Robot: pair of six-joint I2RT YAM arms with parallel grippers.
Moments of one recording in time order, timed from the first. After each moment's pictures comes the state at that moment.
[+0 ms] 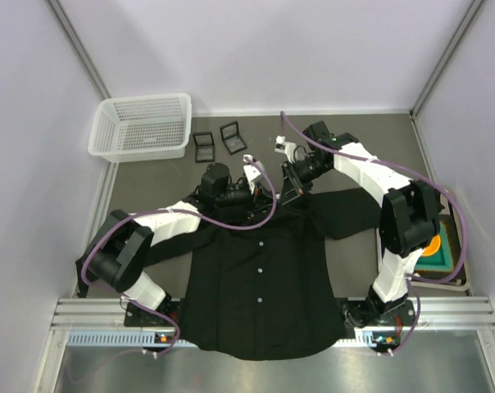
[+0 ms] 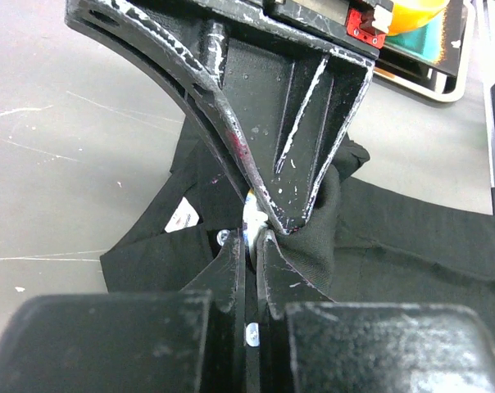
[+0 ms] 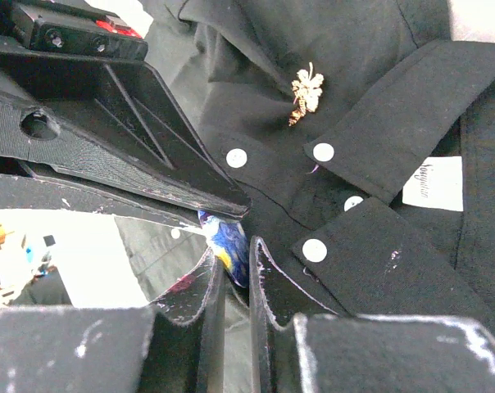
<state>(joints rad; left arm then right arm) -0.60 1.57 0.80 0.51 0.72 0.03 0.42 1.83 1.50 -0.90 -0.81 -0.13</state>
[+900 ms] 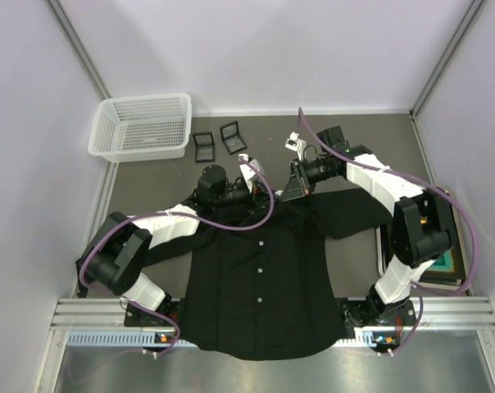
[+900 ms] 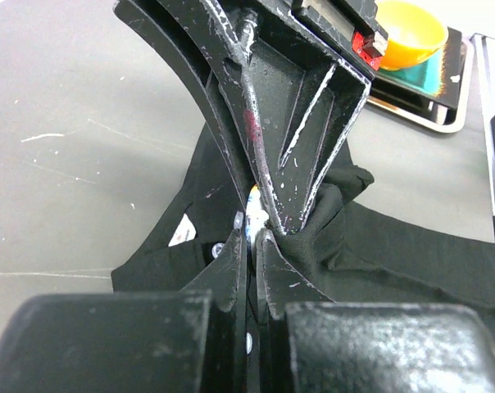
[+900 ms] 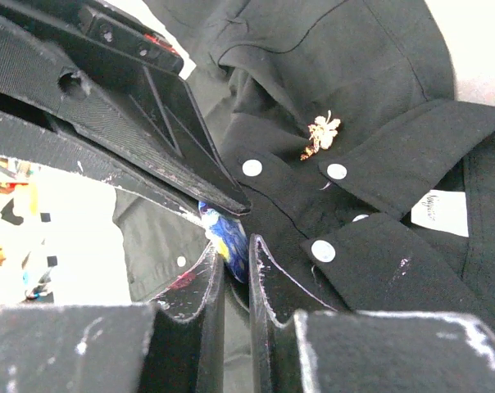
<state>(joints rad) -0.61 1.54 0.76 0.62 0.67 -0.02 0.36 1.73 1.31 -0.62 -0.97 -0.06</state>
